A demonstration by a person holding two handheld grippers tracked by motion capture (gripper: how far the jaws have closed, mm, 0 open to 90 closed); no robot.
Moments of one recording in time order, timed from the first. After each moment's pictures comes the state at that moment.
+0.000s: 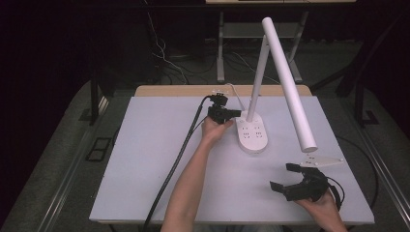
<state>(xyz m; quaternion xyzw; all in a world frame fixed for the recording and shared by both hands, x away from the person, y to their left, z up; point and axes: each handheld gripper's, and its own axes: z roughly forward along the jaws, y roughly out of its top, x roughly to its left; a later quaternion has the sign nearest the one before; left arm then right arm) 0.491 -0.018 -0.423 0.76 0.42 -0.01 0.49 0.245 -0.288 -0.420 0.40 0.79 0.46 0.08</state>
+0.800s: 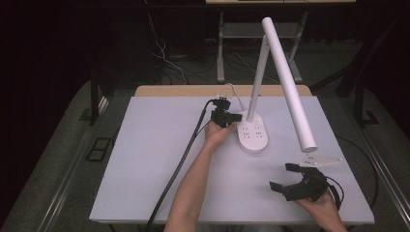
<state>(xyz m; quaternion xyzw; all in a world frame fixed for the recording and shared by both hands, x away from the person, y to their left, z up) 0.491 -0.028 -0.438 0.76 0.44 0.00 0.47 0.247 -0.286 -0.420 0.40 0.79 0.45 0.07</state>
